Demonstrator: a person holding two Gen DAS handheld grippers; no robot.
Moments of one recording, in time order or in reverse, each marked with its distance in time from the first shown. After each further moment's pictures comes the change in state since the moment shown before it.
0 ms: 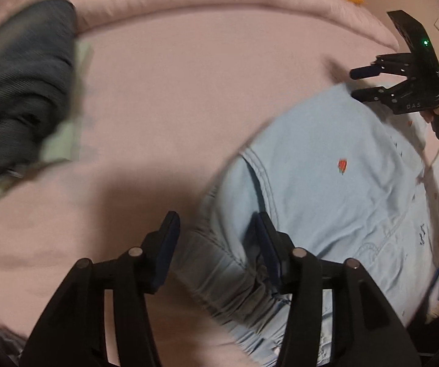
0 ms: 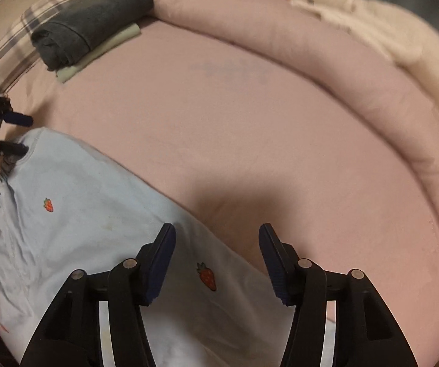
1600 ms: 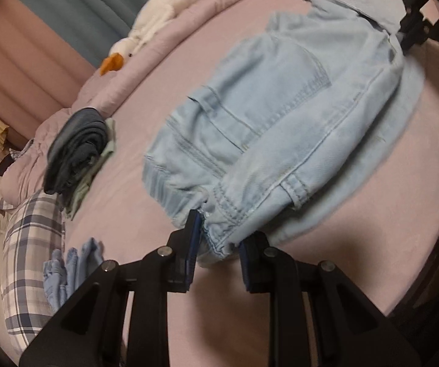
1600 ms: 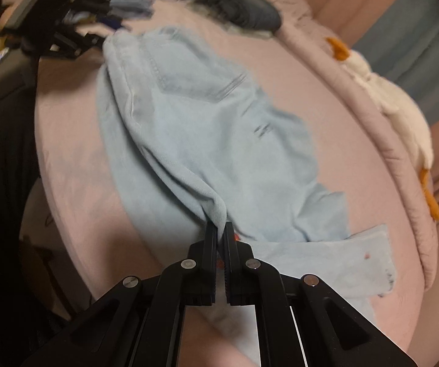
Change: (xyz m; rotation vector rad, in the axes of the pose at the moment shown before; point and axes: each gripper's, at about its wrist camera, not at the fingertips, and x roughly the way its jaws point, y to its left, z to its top) left arm -0.067 -0.166 -0.251 0.529 -0.273 0.491; right arm -0.098 0.249 -0.245 -0.316 -0.114 -0.238
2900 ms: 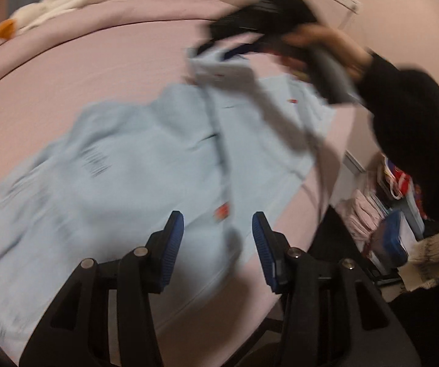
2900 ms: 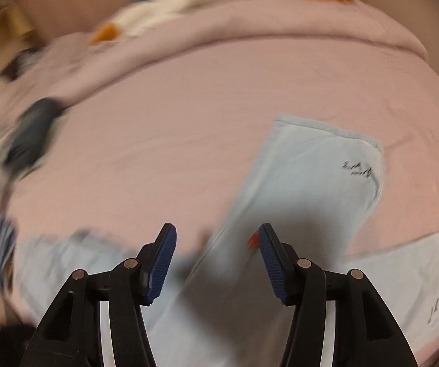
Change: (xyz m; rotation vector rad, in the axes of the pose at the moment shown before) left arm -0.006 -0.080 0.165 -0.304 -0.076 -0.787; right arm 0.054 -0.286 -0.046 1.149 0.088 0.040
